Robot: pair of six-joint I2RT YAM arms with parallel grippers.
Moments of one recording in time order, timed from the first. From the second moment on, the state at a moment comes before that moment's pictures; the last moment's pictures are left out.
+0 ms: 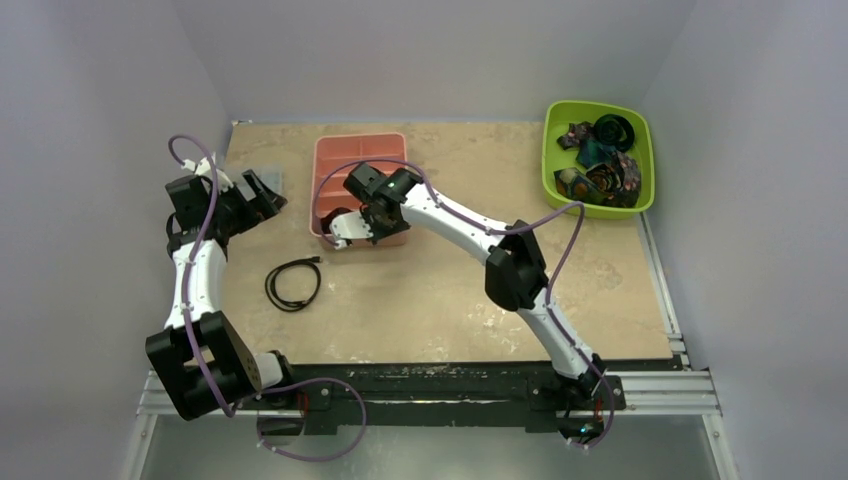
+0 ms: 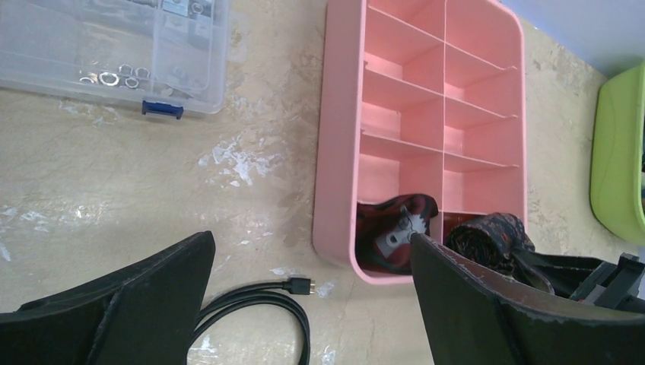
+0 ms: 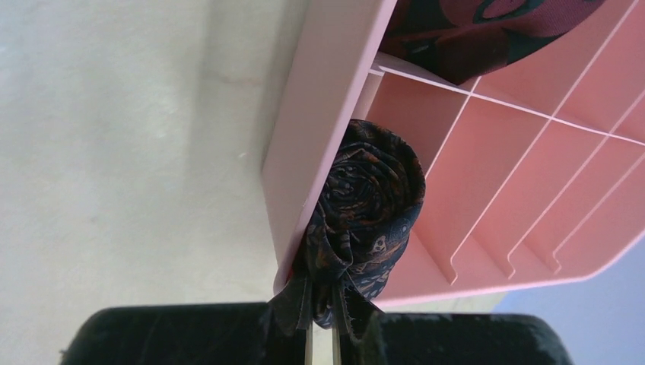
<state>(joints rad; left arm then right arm) 0.42 1.26 0.90 -0.26 0.50 -0.28 0.91 2.37 2.28 -1.10 0.16 -1.10</state>
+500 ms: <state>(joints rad) 0.42 1.26 0.90 -0.26 0.54 -0.28 0.91 2.40 2.37 -1.29 0.11 -0.98</state>
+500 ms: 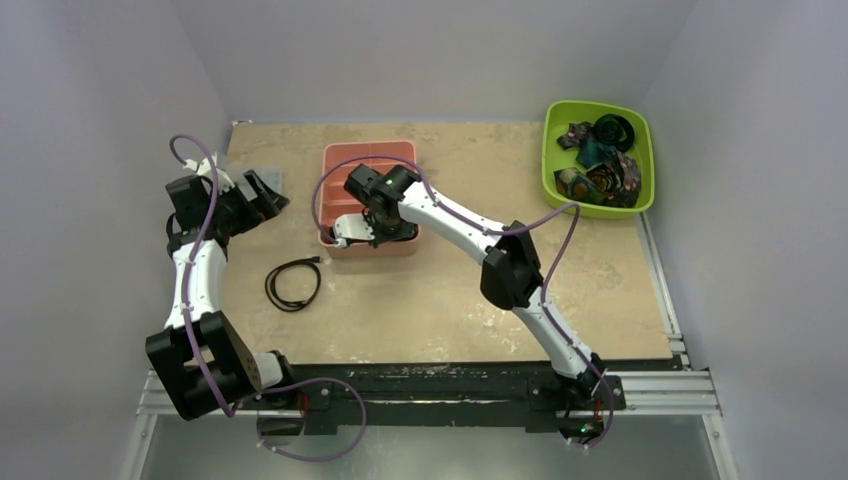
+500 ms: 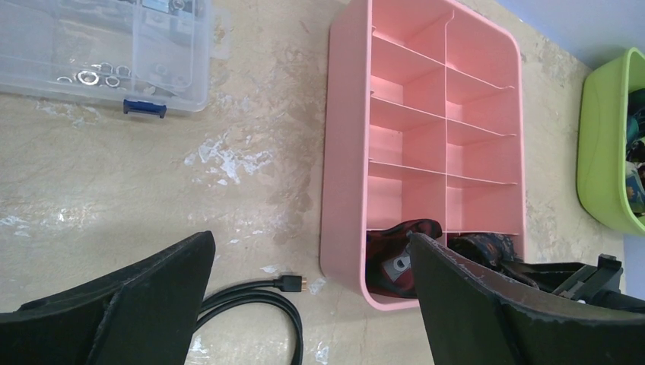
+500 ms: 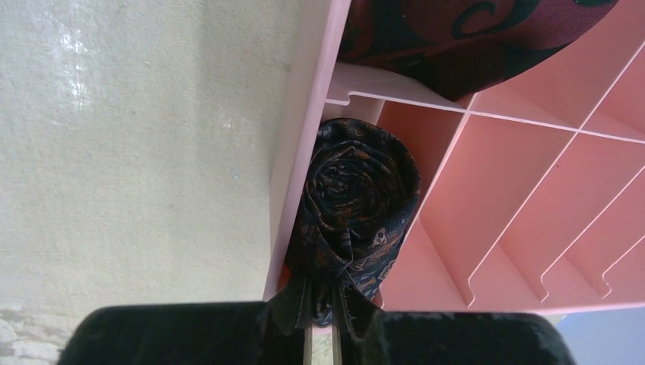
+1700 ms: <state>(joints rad) 0.42 1.25 0.87 -0.24 0.57 -0.28 0.91 2.39 2.41 -1.25 0.05 -0.96</state>
